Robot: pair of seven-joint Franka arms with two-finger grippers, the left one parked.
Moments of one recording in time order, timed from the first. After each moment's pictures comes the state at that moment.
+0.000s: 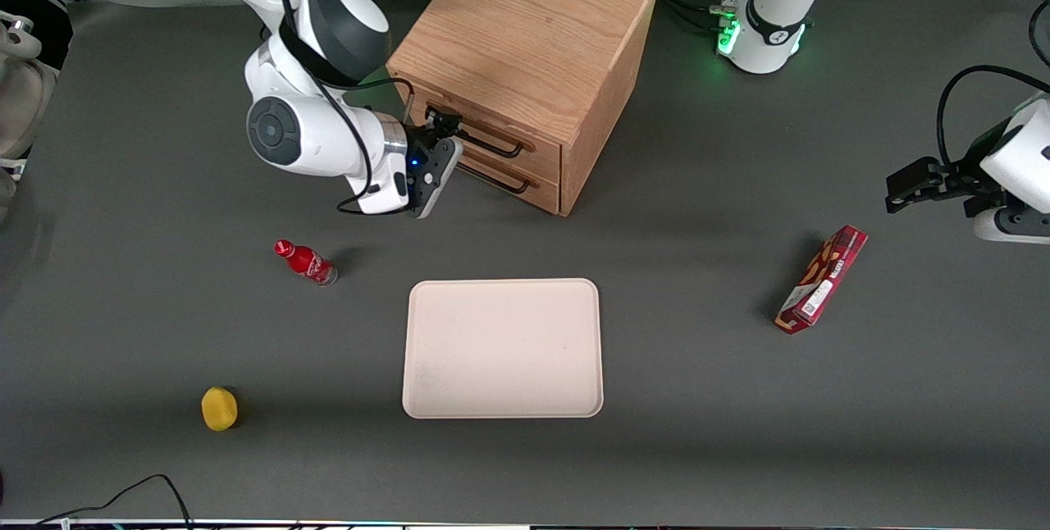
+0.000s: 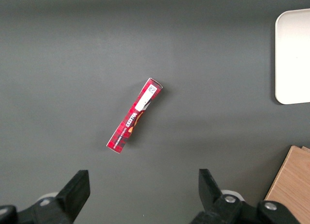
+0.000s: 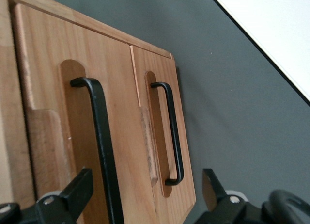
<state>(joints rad) 0.05 0.21 0.53 -1.90 0.43 1.93 -0.48</state>
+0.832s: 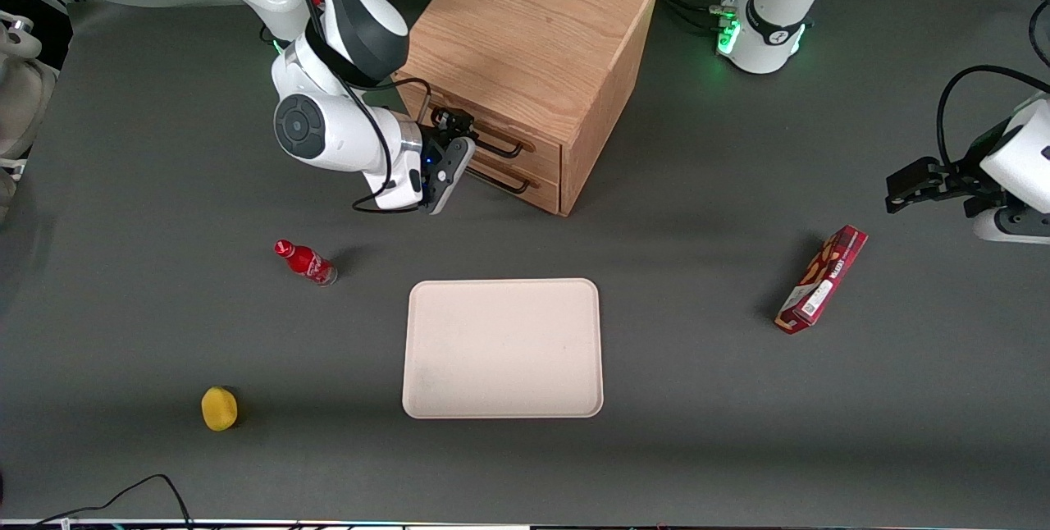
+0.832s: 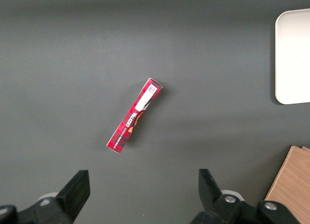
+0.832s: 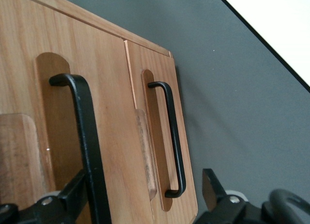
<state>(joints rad) 0.05 0.21 0.55 -1.97 0.44 2.02 -0.48</state>
